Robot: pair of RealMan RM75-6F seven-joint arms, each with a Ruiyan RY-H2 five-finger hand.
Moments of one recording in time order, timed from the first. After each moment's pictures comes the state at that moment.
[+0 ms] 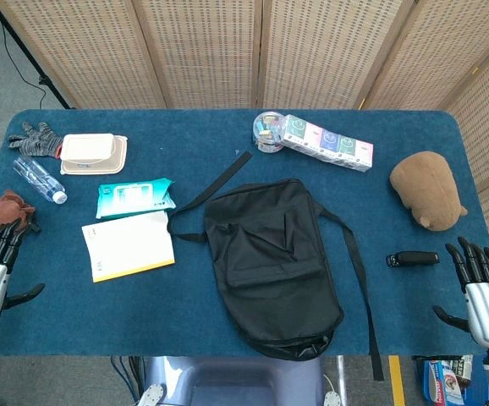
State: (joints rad) left arm -0.16 -1.25 0.00 -1.34 1.57 1.58 -0.18; right arm 0.05 -1.07 0.06 -1.67 -1.53 1.53 -0.09
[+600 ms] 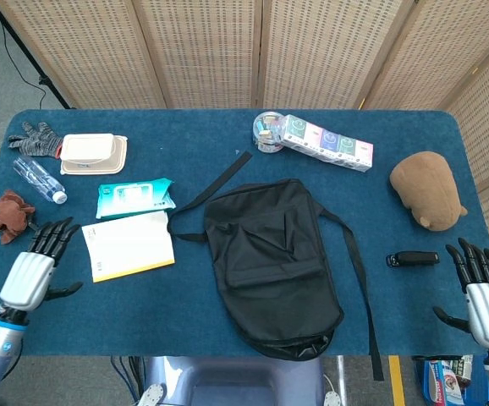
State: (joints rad) left arm -0.27 -1.33 -0.01 -1.37 1.62 1.42 -0.15; right arm 0.05 -1.06 0.06 -1.68 -1.52 1.51 -0.07
